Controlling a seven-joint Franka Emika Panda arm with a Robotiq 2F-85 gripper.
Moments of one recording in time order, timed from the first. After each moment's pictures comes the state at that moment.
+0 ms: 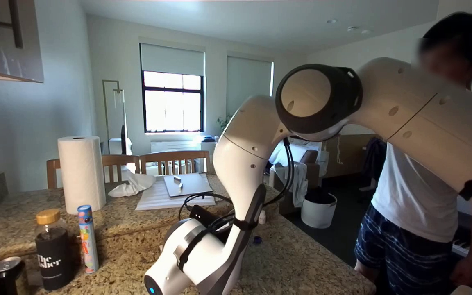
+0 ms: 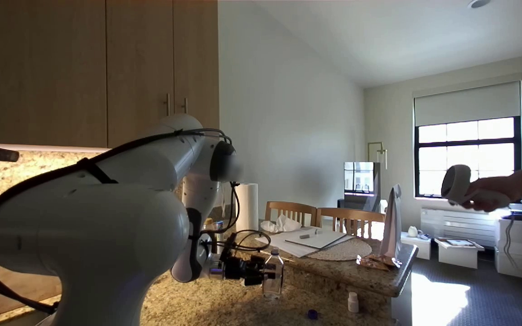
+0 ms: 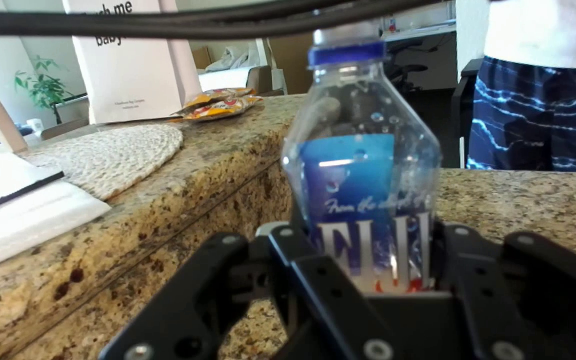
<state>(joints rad) 0.43 0.99 0.29 -1.74 -1.60 1.37 -0.17</state>
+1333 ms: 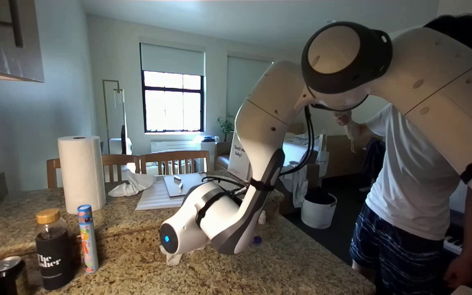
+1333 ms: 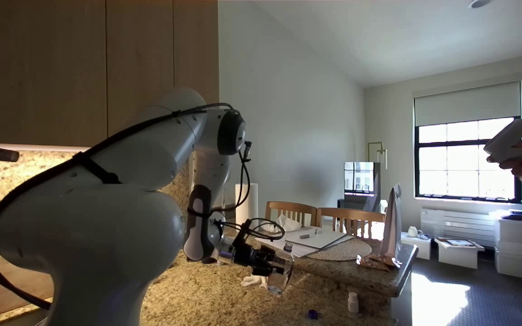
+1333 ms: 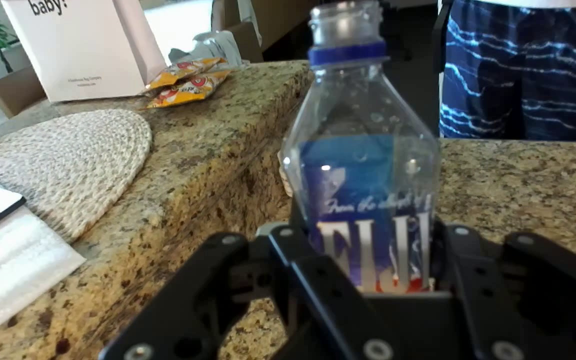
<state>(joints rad) 0.29 0.77 0.32 -1.91 -1.54 1.59 -0.18</state>
